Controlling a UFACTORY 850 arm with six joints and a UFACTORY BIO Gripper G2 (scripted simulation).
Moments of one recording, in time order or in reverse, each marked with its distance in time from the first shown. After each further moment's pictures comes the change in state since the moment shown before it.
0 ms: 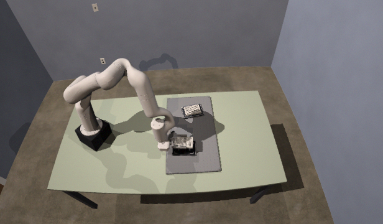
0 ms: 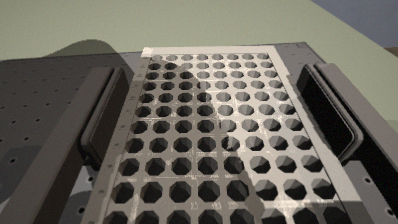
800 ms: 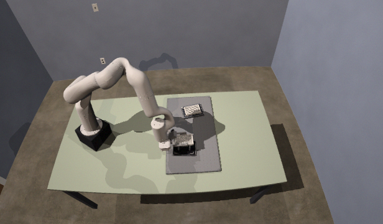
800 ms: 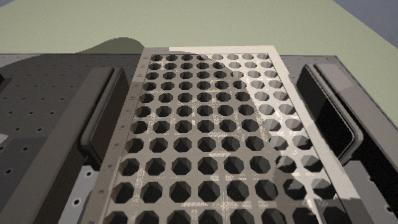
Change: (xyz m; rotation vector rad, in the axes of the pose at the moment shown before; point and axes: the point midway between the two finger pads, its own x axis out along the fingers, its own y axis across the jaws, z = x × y) arm 0.002 0.013 0.011 -0.004 0.005 0.127
